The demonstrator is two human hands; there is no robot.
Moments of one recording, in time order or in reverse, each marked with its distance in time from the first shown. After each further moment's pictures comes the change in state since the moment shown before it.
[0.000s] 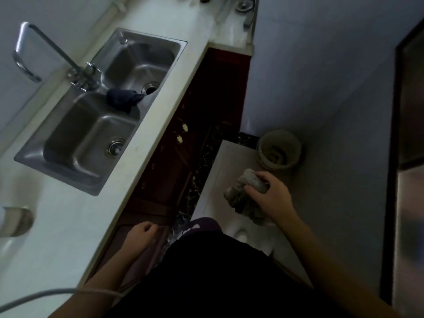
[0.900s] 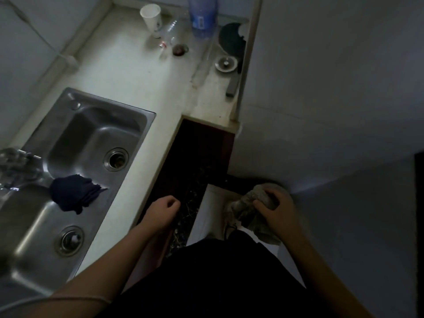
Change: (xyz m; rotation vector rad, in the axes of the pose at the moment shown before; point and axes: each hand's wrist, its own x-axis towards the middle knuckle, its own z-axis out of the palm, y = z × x) left_hand 0.301 0.368 -0.100 -0.012 -0.124 0.211; right_hand 0.346 -0.048 -0.117 0.028 0.159 0.189
